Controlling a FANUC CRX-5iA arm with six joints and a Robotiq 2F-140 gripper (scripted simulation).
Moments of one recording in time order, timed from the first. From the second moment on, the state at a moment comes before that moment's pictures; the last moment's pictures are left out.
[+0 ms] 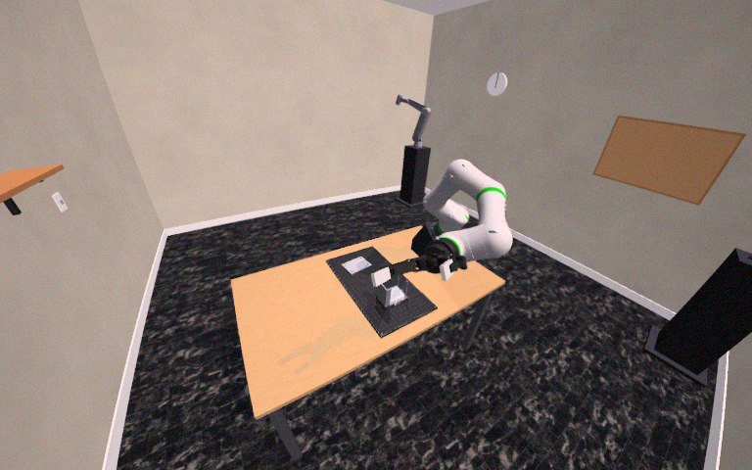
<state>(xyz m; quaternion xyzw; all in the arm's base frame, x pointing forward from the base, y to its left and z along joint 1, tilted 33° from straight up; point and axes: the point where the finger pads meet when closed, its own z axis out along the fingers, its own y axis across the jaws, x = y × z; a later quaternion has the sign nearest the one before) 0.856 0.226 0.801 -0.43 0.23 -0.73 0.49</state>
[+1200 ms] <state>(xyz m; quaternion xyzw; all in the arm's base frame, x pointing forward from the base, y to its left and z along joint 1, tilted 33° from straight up) 0.889 0.253 0.654 -0.60 0.15 -0.65 0.45</state>
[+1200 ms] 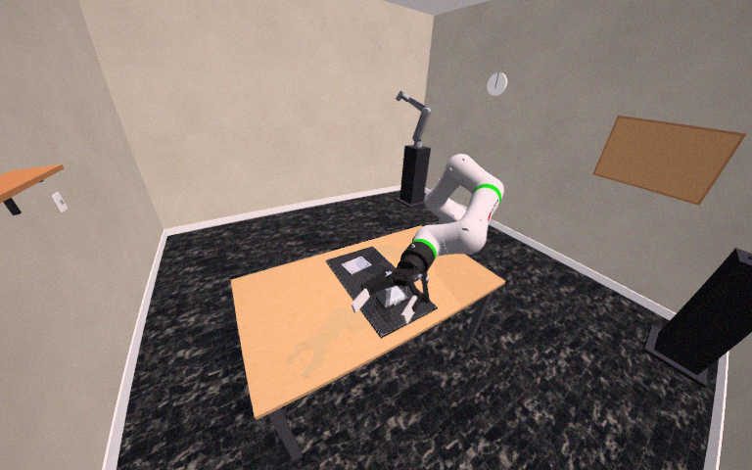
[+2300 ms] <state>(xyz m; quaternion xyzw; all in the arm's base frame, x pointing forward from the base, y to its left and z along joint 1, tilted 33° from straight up) 0.878 0.251 0.515 -0.72 0.11 -0.55 0.40</state>
